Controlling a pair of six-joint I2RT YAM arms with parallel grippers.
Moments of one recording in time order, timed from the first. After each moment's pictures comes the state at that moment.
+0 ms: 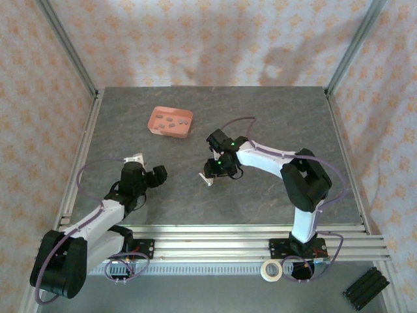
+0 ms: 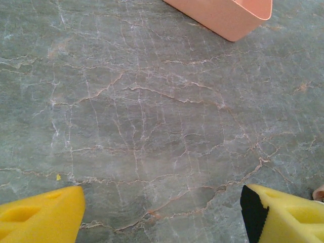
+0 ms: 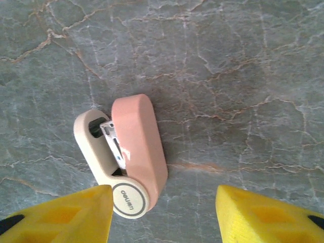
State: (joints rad) left arm -0.20 0.99 0.26 0.07 0.00 -0.53; right arm 0.74 1.84 1.27 -0.69 -0.19 0.52
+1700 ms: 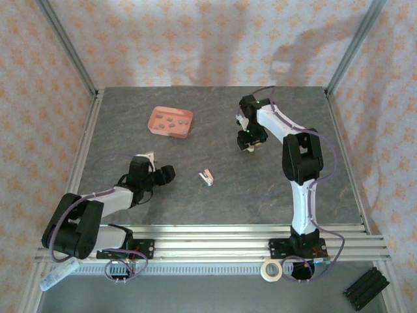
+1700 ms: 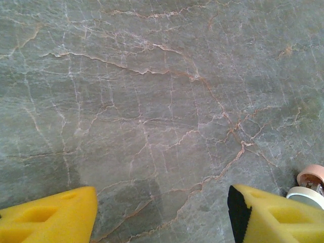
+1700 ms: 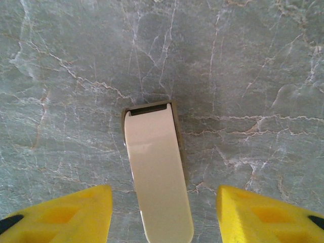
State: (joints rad) left arm -0.20 1.31 0.32 0.27 0.19 -0.54; right arm 0.34 2.15 1.78 -1.13 -0.01 -0.07
